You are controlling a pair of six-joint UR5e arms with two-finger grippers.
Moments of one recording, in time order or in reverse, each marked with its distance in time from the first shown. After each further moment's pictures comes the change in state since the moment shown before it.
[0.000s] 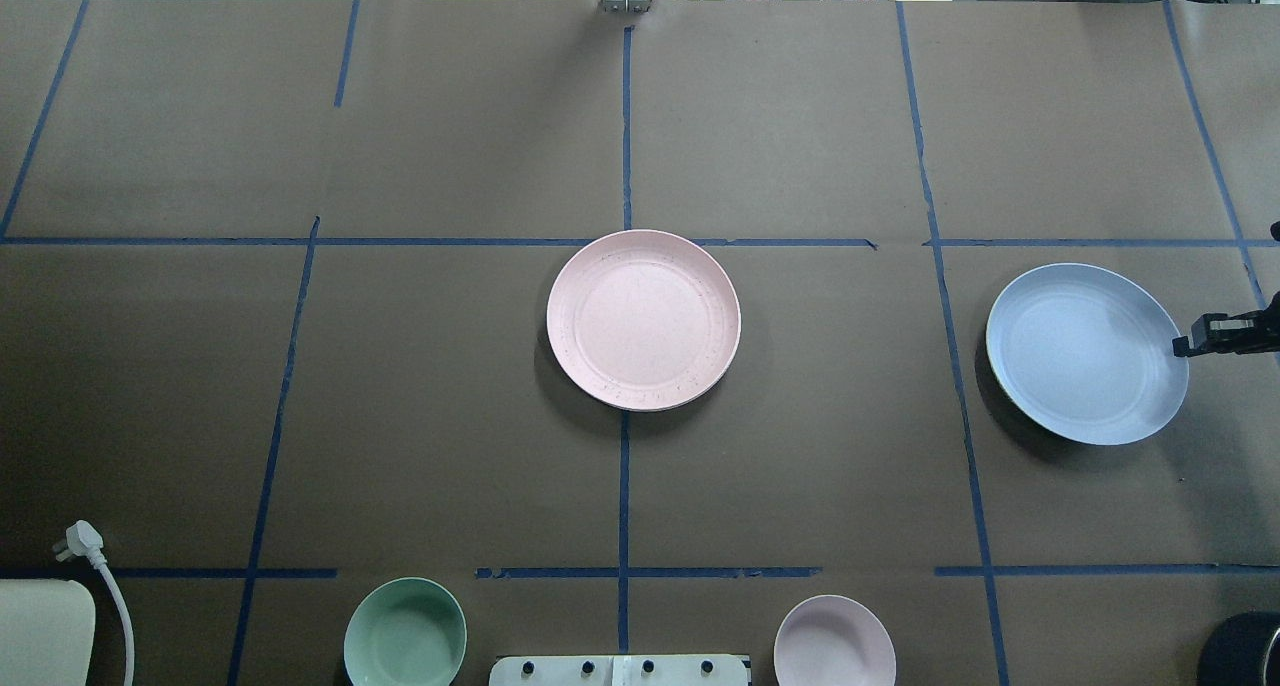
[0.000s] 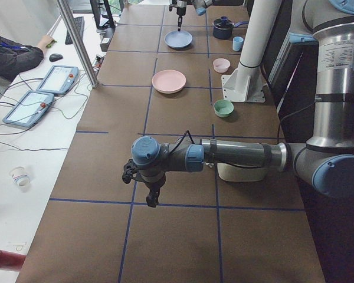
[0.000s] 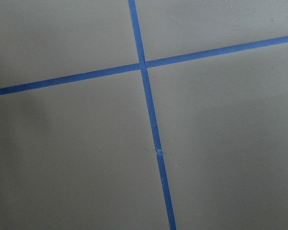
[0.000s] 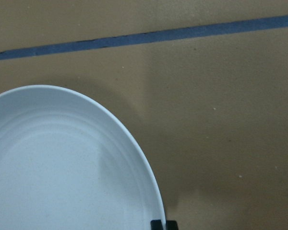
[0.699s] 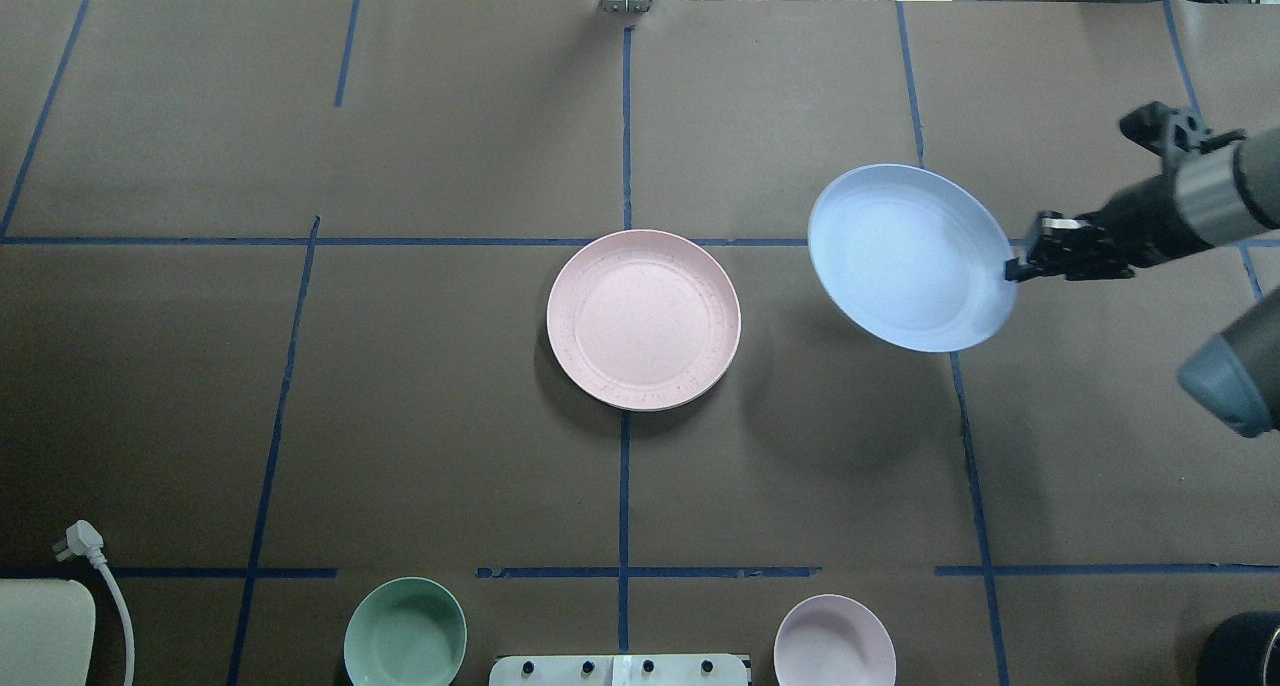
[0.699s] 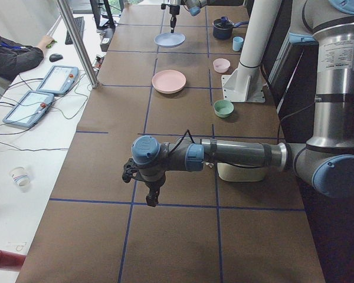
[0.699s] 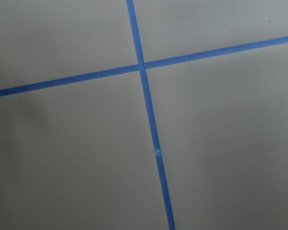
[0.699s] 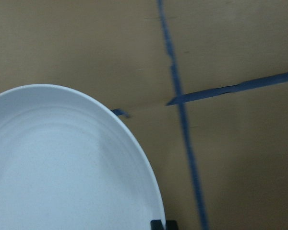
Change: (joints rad) left arm 0.001 0.000 -0.004 0.000 0.000 -0.002; right arm -0.121 0.281 0.242 -0.283 0.031 0.373
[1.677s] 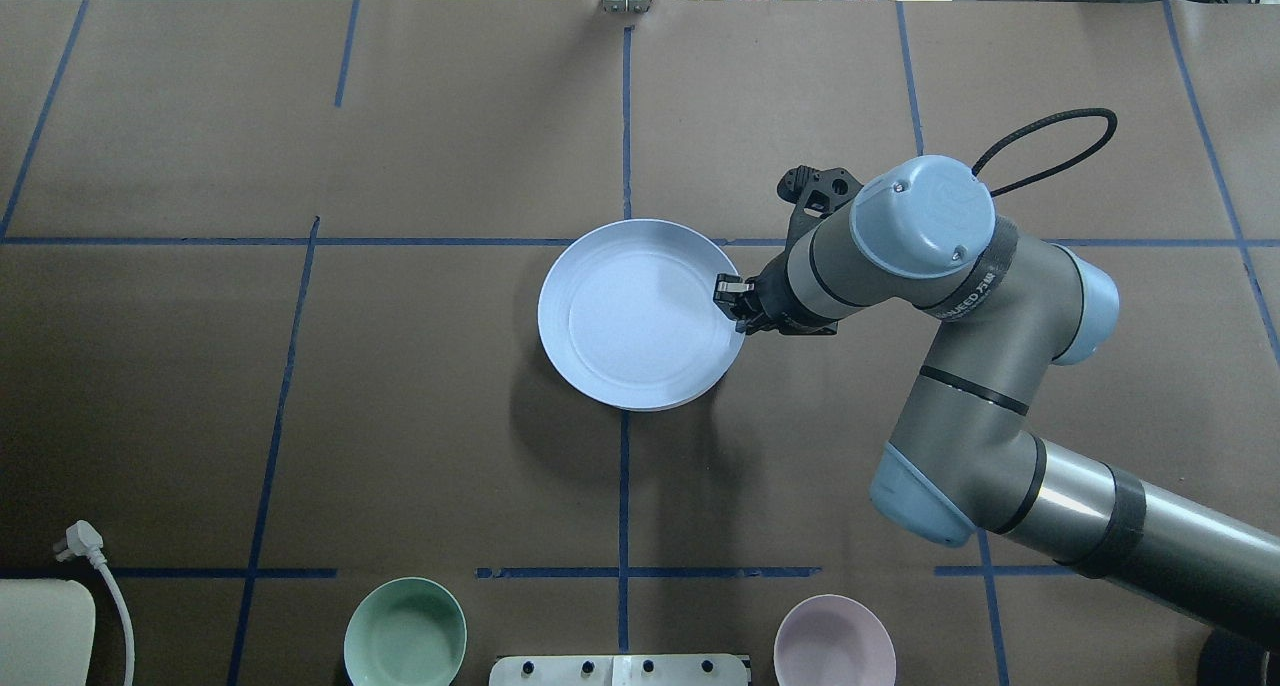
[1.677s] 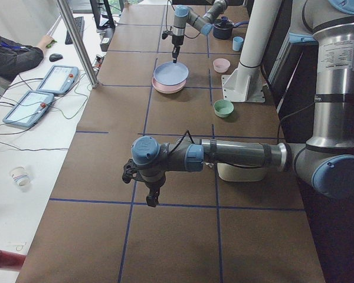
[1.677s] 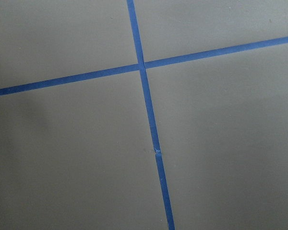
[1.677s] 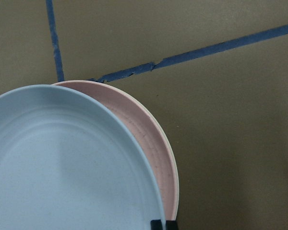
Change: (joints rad) left arm 0.001 -0.002 0.003 0.001 -0.001 -0.001; right arm -0.385 0.357 0.024 -0.404 -0.423 0.181
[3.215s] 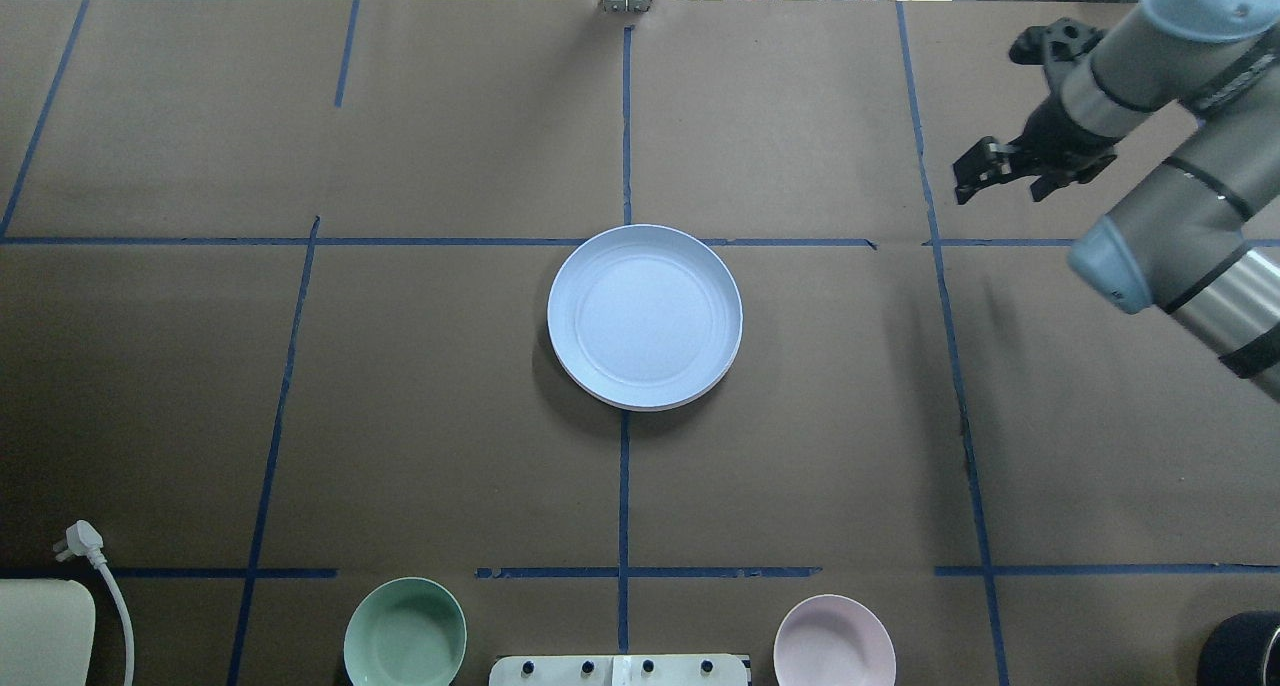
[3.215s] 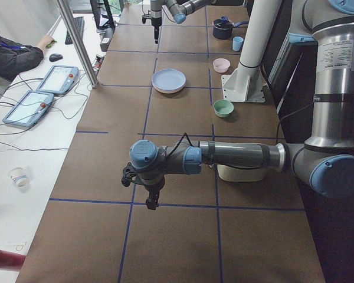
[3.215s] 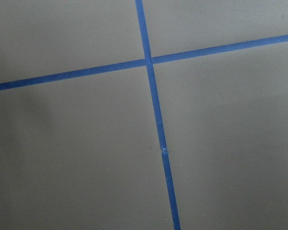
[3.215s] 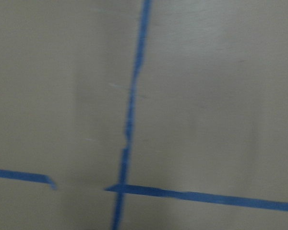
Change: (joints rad) left arm 0.003 -0.005 0.038 0.000 0.008 0.000; right arm 0.508 -0.149 -0.256 -0.036 0.344 -0.860
